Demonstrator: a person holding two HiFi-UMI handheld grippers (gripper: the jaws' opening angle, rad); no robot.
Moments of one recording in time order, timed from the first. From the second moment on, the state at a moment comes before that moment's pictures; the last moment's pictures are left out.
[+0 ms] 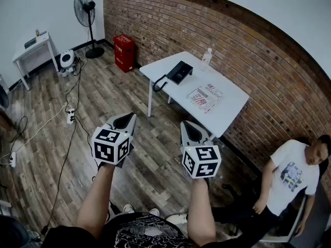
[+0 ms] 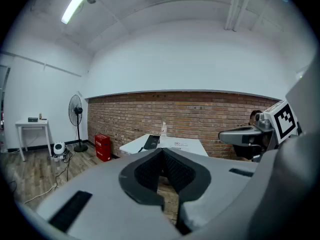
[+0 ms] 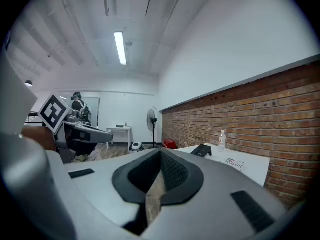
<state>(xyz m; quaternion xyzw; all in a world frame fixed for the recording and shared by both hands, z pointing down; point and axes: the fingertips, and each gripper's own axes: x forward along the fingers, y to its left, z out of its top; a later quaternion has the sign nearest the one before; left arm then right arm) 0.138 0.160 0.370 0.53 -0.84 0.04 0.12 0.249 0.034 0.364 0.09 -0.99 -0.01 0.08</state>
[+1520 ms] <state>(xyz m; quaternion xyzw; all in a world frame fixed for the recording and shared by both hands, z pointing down) 0.009 0.055 0.400 0.56 -0.82 0.03 0.13 0.111 -0.050 0.390 0.08 -0.99 0.00 0.10</state>
